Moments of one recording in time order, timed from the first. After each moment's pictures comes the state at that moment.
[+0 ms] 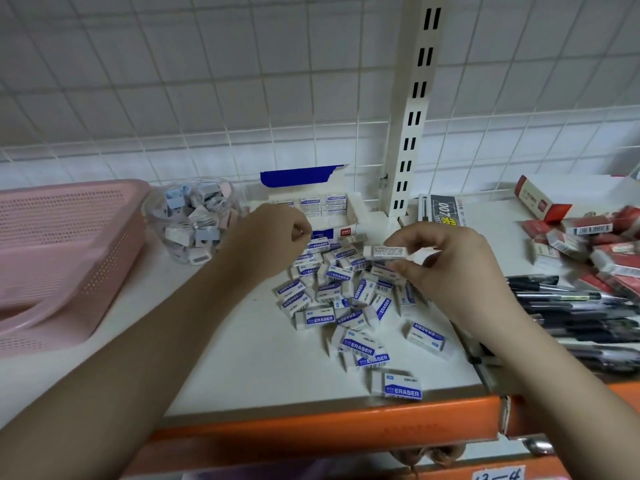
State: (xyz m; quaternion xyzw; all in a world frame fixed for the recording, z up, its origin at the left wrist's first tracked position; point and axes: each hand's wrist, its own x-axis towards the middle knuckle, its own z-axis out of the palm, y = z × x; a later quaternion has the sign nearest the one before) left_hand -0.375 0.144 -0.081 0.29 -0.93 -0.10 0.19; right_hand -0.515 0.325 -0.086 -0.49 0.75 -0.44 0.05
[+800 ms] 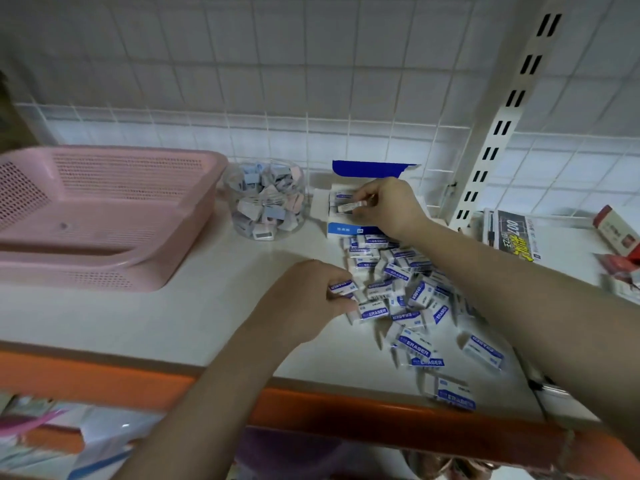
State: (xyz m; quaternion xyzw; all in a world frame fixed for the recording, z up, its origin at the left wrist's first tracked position) left_hand -0.316 0.202 -0.108 0.39 -0.86 -0.31 0.13; right_hand -0.515 0.153 -0.098 -0.62 0.71 -0.31 0.06
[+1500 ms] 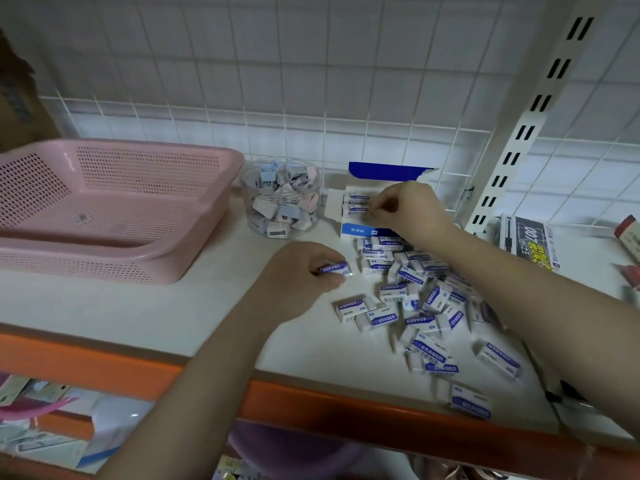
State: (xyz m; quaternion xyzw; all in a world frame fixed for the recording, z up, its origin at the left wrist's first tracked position) left_hand -0.300 0.177 -0.106 0.41 -0.80 -0.37 0.21; right_hand -0.512 0.165 -0.092 -0.63 0.72 -0.29 0.05
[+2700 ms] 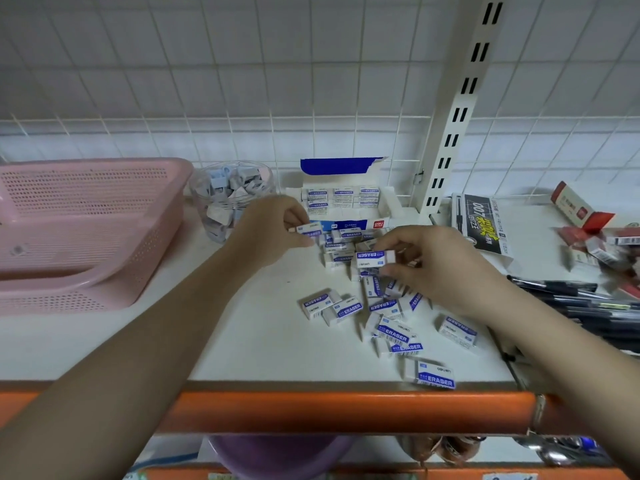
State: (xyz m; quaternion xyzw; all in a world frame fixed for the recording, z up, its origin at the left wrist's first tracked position) left_hand -0.338 0.119 -0.098 0.35 -0.87 -0.25 0.22; right_hand -0.496 0.294 -0.082 -0.60 0.74 -0.28 0.10
